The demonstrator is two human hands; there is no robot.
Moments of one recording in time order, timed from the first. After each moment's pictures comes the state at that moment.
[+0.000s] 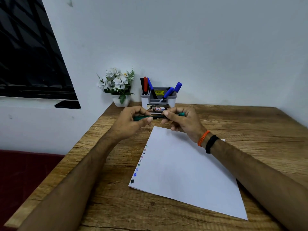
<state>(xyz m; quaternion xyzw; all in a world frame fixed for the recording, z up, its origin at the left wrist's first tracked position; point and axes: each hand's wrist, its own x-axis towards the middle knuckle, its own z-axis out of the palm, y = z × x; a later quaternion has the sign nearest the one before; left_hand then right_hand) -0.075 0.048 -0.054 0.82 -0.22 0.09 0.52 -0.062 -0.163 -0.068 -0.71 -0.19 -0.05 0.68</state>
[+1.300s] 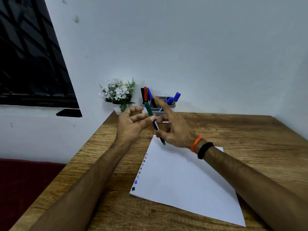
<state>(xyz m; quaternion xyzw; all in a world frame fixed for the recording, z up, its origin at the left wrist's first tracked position) -0.087 0.025 -0.043 0.65 -0.08 0.16 0.74 -0.072 -0.144 -0.046 -0.83 -0.35 -0.18 0.39</state>
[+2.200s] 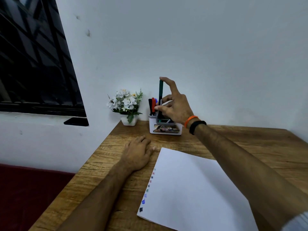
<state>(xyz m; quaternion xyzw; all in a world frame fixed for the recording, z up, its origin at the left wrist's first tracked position) -0.048 0.057 -0.097 0.98 -0.09 0.06 0.15 0.008 -0.118 0.014 -0.81 -0.27 -0.24 0.46</state>
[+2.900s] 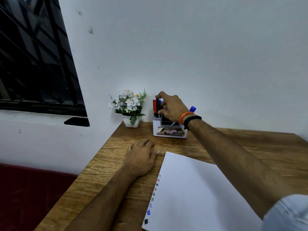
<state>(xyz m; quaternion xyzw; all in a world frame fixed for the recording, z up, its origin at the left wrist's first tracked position) -0.047 0.056 -0.099 0.98 -0.09 0.07 0.15 0.069 -0.096 0.008 -0.92 -0.24 -0.17 0.26</state>
